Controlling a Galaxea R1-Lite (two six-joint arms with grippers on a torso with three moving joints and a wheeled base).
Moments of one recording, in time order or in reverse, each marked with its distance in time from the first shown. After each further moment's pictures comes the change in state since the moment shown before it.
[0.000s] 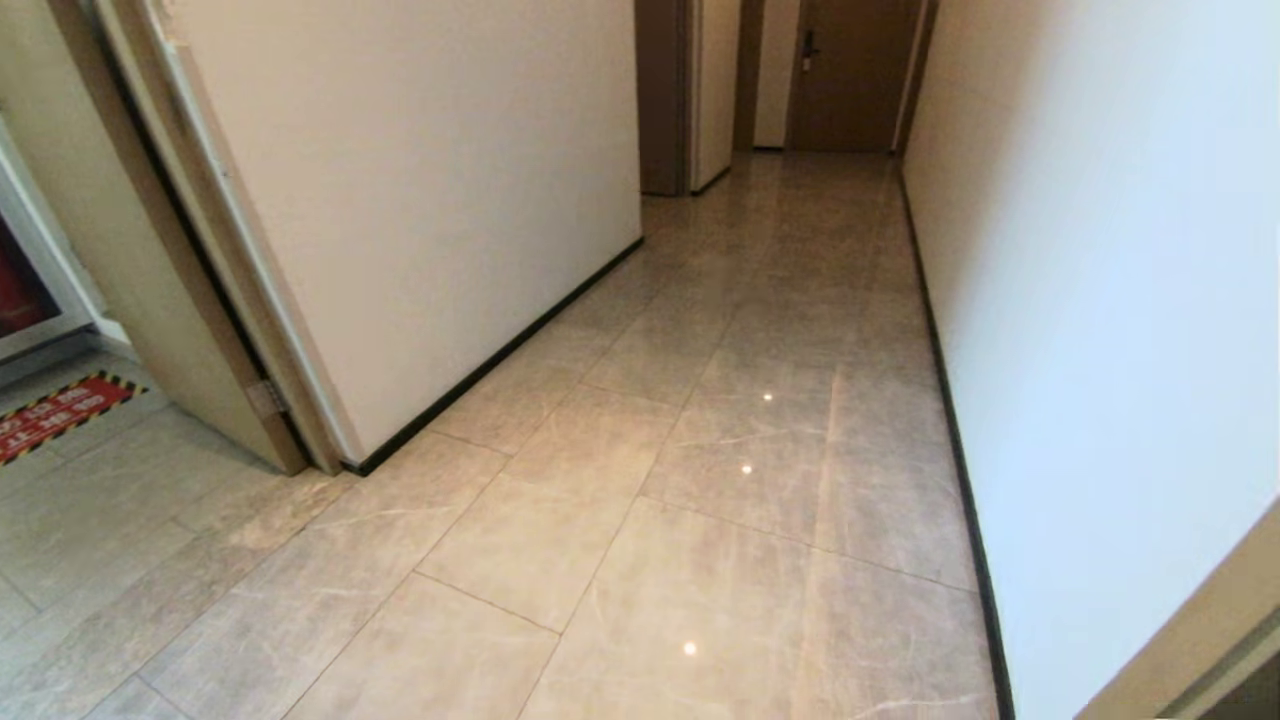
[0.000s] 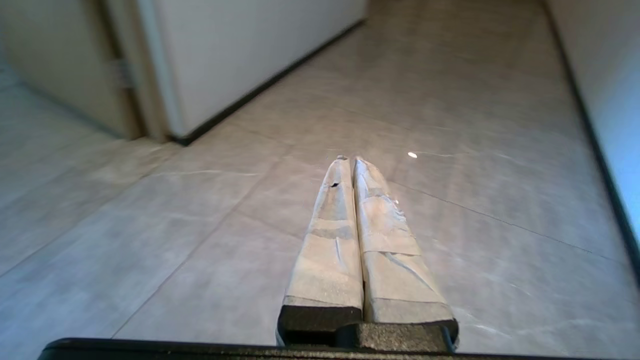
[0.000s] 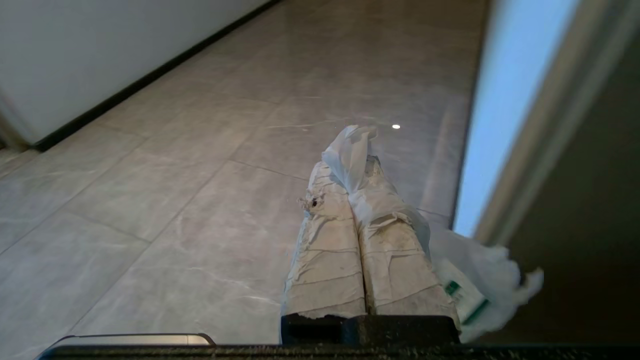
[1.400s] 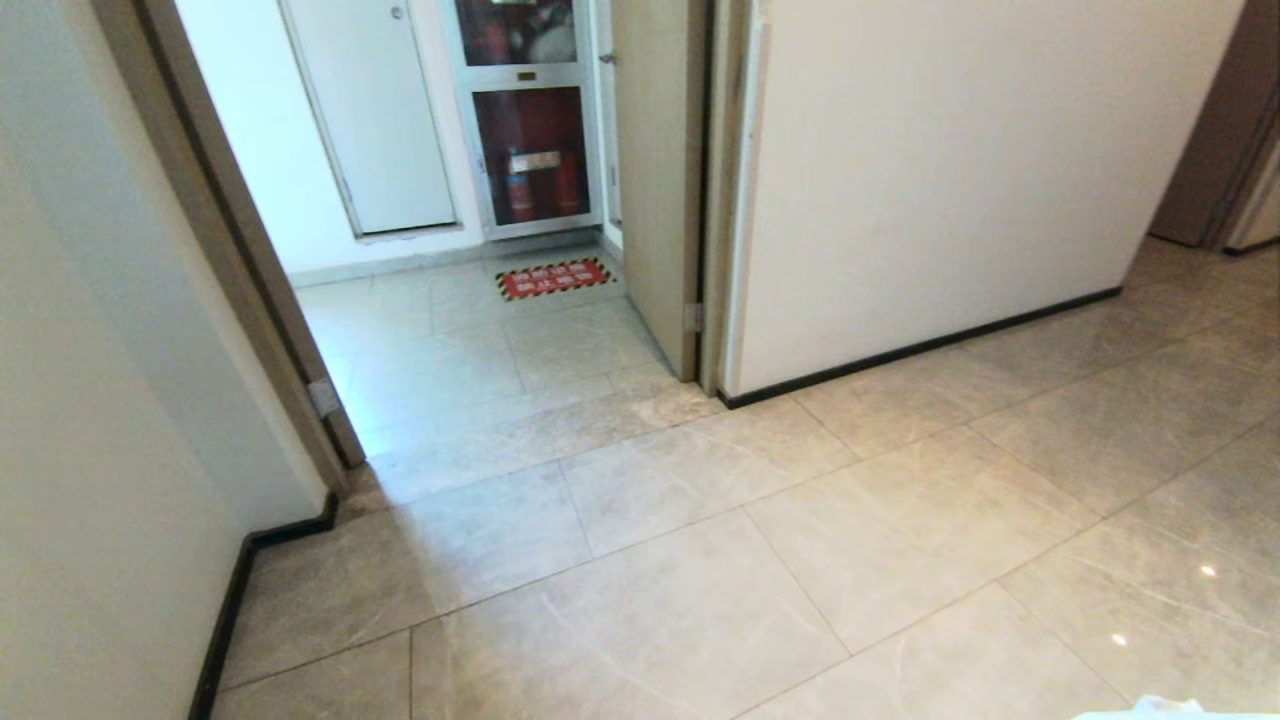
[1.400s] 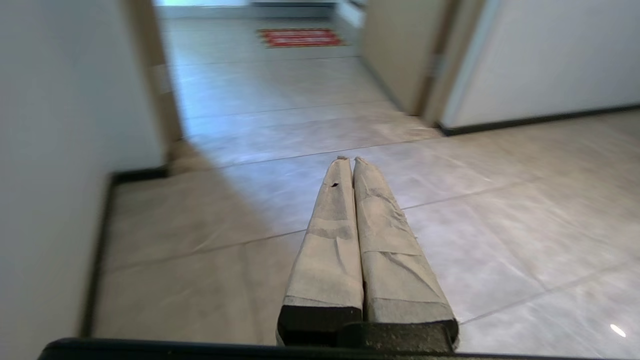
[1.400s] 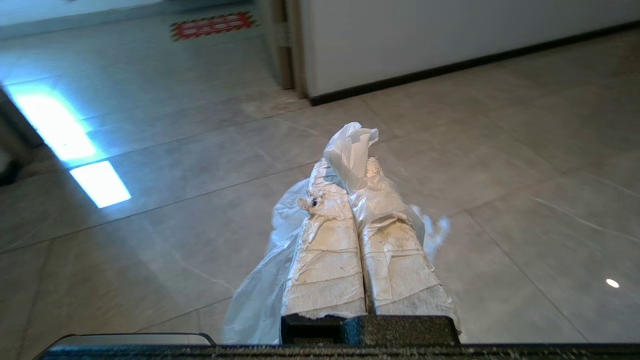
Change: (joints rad) left arm 0.000 0.000 0.000 0.000 0.000 0.000; right arm 0.000 0.000 0.000 0.000 -0.001 0.000
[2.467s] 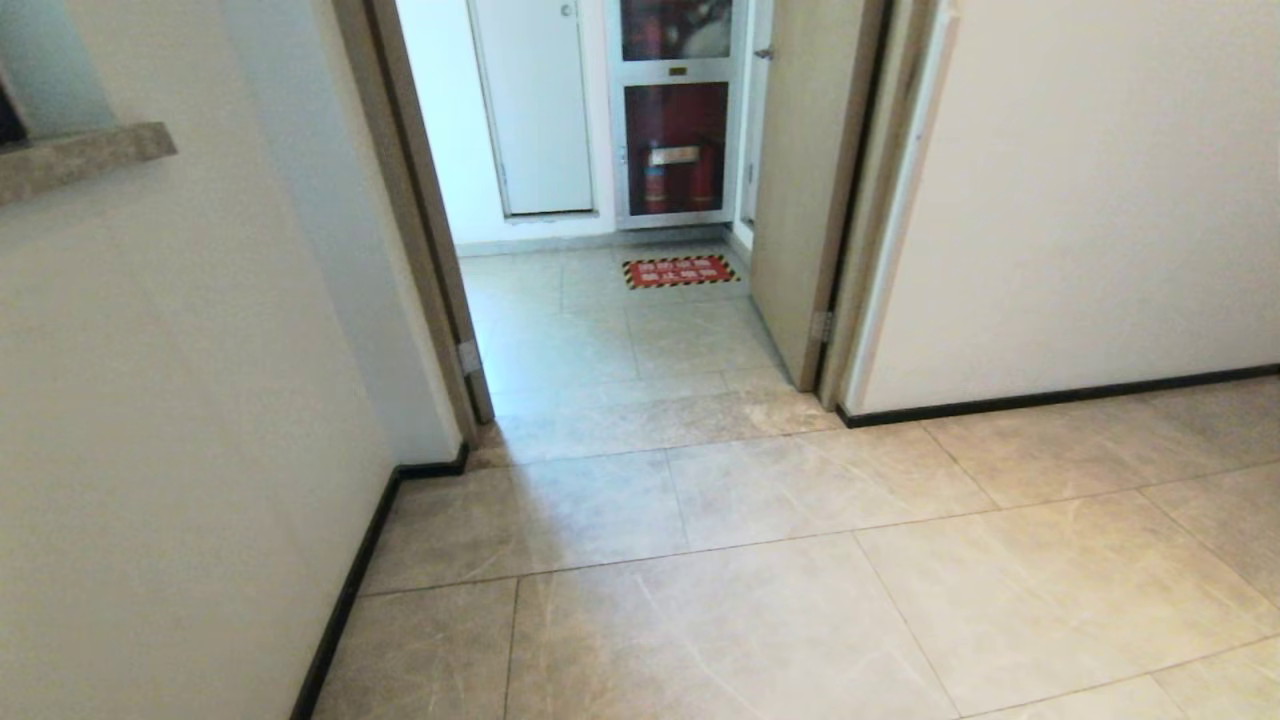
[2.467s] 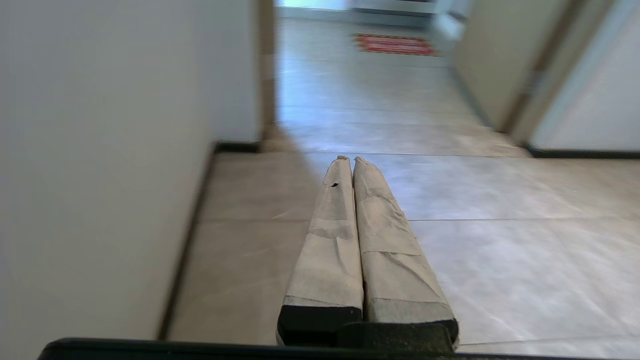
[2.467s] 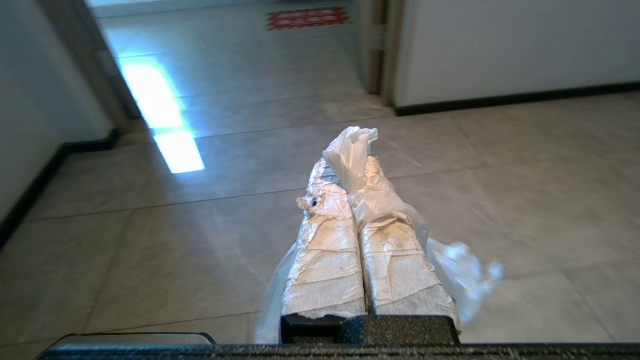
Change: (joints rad) left arm 0.001 0.000 0.000 0.000 0.000 0.003; right arm 0.001 0.000 0.000 0.000 0.003 -0.001
